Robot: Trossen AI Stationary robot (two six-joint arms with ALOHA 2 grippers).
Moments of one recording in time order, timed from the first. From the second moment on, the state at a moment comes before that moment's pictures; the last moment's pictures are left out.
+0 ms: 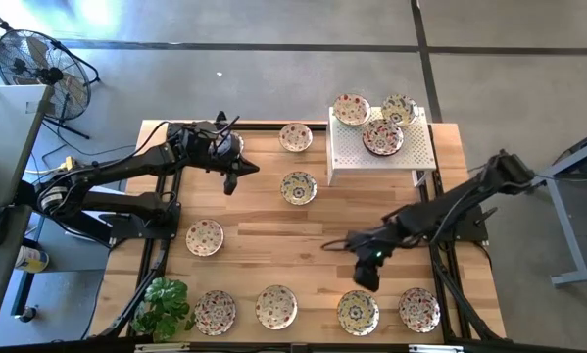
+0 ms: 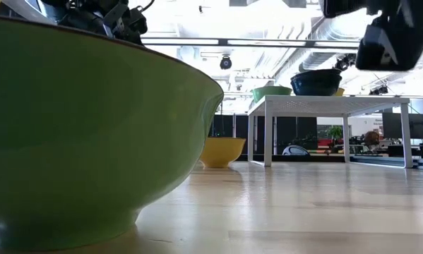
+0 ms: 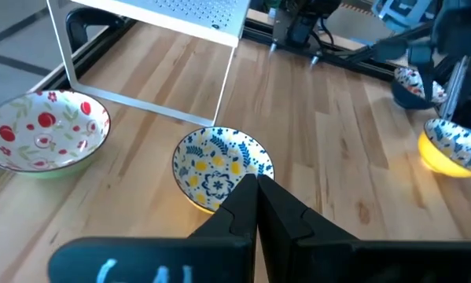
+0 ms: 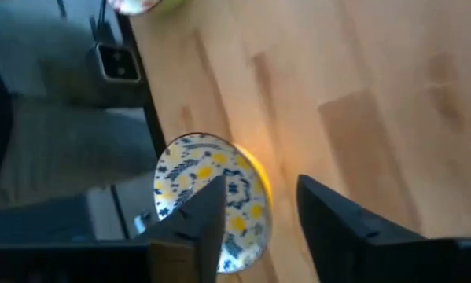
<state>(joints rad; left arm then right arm) 0.49 1.02 0.72 -0.16 0.40 -0.02 0.42 1.41 0.97 -0.53 -0.25 0.92</state>
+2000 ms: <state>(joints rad) 0.49 1.02 0.72 -0.27 0.41 0.05 0.27 1.45 0.76 -0.59 0.19 1.98</state>
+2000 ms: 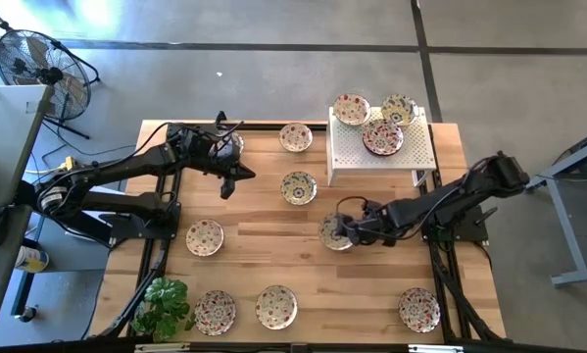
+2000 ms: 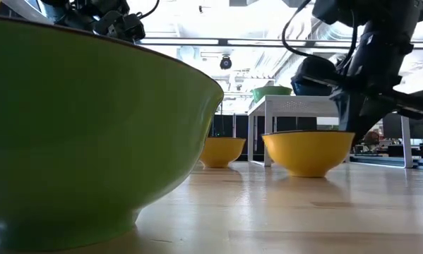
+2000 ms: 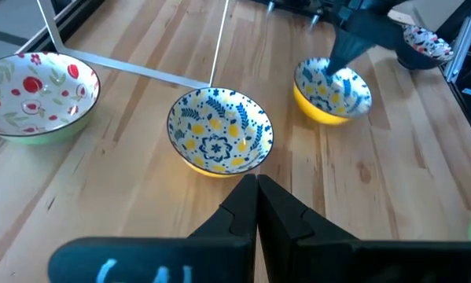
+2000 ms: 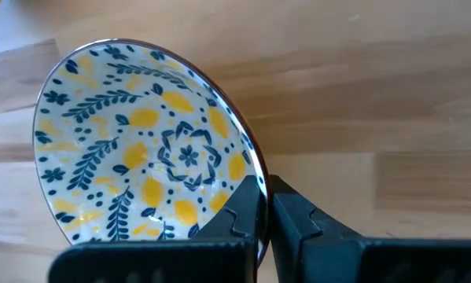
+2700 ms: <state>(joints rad) 0.49 1.02 0.72 -0.27 0.41 0.03 0.20 1.22 0.76 -0.85 0.12 1.69</state>
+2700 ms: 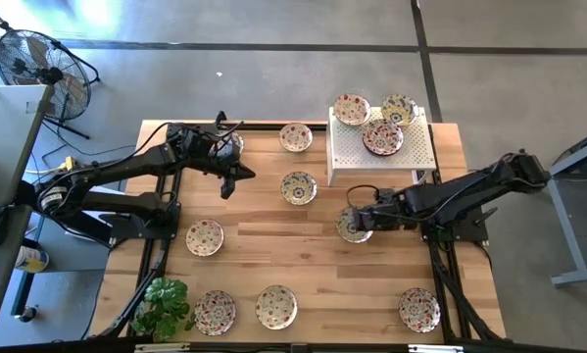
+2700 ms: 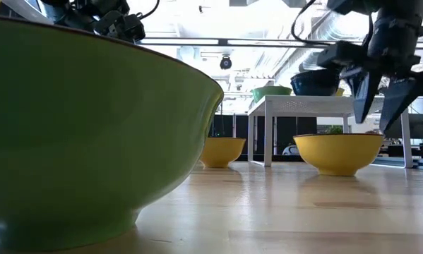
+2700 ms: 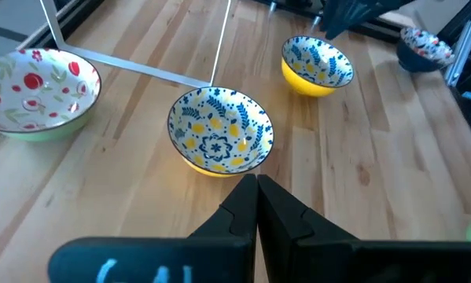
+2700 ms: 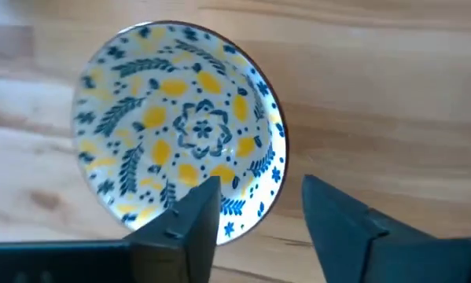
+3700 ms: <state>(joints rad) 0.49 1.02 0.72 -0.31 0.43 0.04 0.37 1.69 1.05 -0.80 0.26 0.68</state>
